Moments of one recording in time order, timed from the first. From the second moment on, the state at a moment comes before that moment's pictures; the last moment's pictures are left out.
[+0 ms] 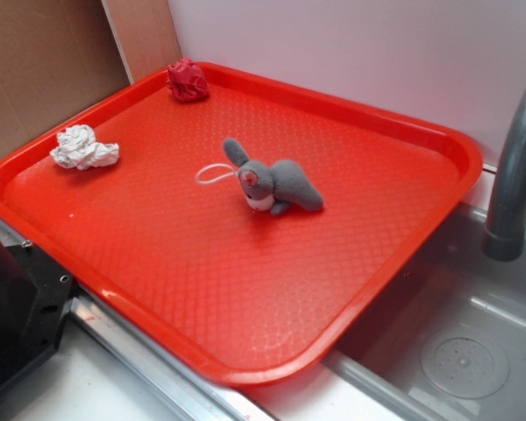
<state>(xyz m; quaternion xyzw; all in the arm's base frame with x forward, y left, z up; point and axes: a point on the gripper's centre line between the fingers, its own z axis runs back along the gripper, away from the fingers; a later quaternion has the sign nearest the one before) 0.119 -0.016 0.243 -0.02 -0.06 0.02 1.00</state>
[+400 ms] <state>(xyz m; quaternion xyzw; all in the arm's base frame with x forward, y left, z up) 0.119 -0.016 0.239 -0.02 -0.06 0.02 1.00</state>
